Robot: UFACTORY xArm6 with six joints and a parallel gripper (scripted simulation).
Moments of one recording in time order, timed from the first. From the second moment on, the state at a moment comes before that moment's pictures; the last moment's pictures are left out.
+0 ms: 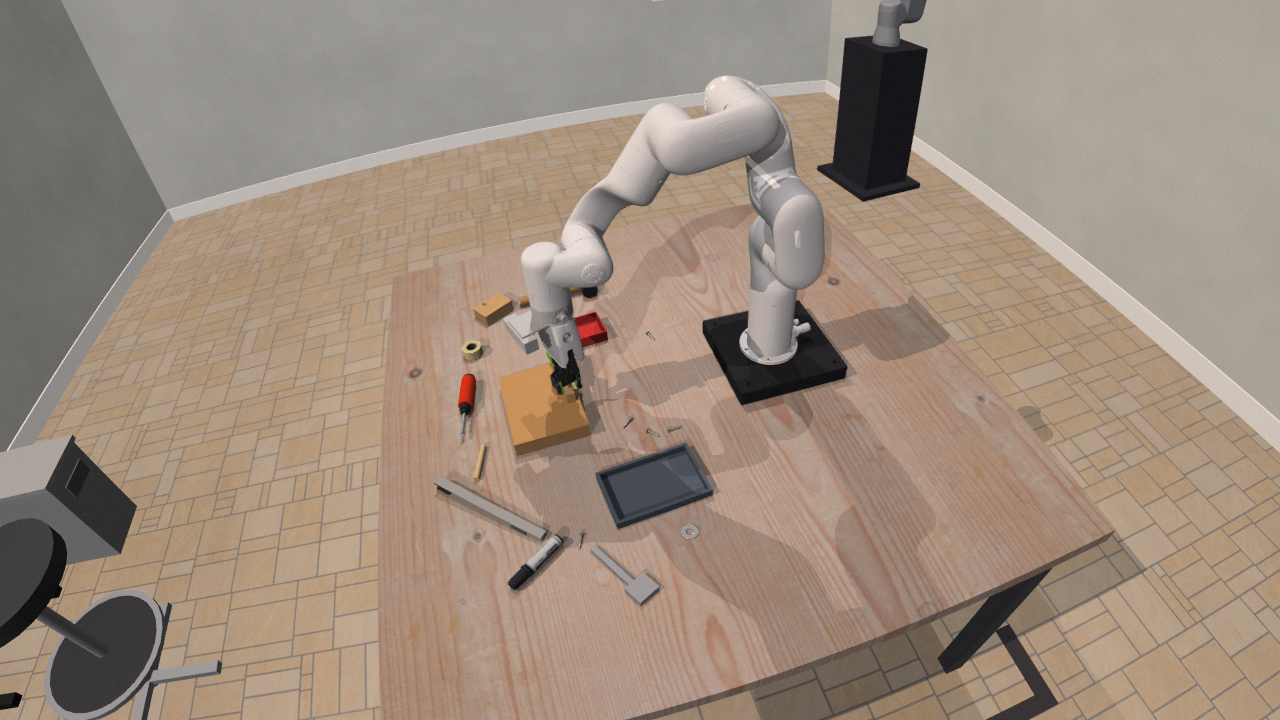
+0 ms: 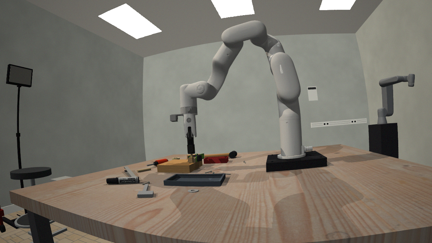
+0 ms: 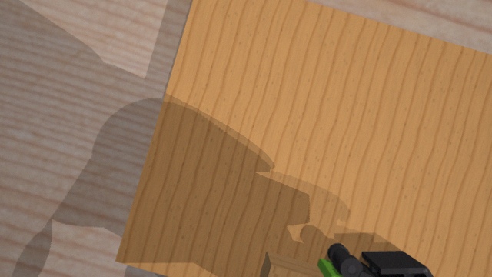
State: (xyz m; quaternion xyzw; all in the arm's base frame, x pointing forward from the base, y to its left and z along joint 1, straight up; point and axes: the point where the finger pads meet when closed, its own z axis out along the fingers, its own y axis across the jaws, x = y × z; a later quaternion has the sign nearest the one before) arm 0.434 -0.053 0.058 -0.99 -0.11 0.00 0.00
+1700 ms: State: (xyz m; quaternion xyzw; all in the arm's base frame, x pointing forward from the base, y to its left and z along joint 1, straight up) arm 0.434 -0.053 0.058 -0.97 0.26 0.00 0.00
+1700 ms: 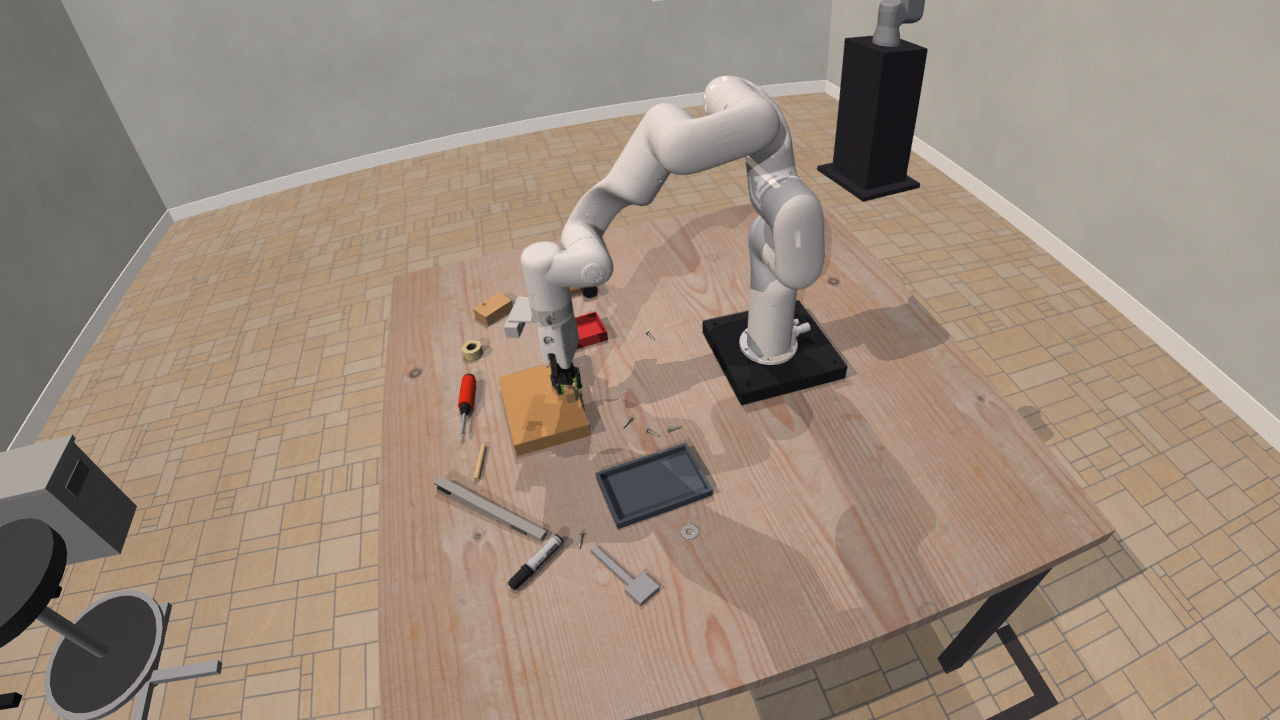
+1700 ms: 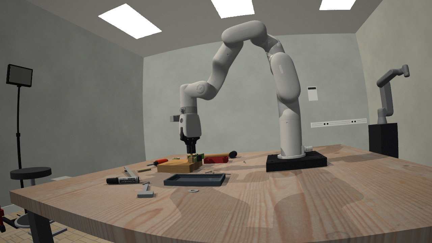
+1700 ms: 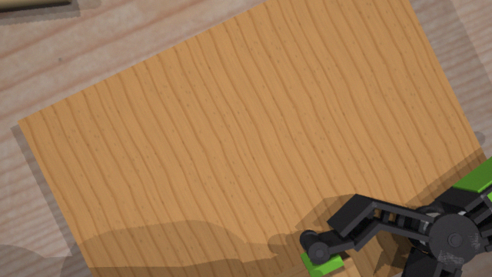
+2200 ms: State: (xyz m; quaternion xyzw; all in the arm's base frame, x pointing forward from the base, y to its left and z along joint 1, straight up) arm 0.434 -0.053 0.059 -0.93 0.36 0.00 0.00
